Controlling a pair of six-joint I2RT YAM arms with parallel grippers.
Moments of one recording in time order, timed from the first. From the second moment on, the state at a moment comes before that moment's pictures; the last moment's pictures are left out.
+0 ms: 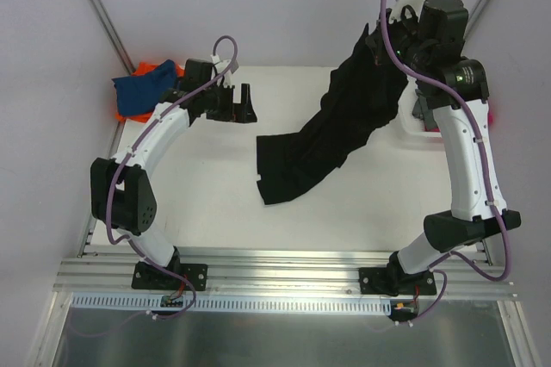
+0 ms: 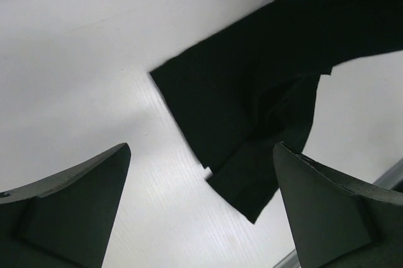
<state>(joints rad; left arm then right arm) -0.27 1.66 1.45 -0.53 0.40 -0.18 0.28 1.57 2.15 -0.80 -0.13 -0.07</state>
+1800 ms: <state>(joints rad) -0.47 1.96 1.37 -0.69 0.39 -0.10 0.21 1.61 2.15 -0.81 -0.12 0.00</state>
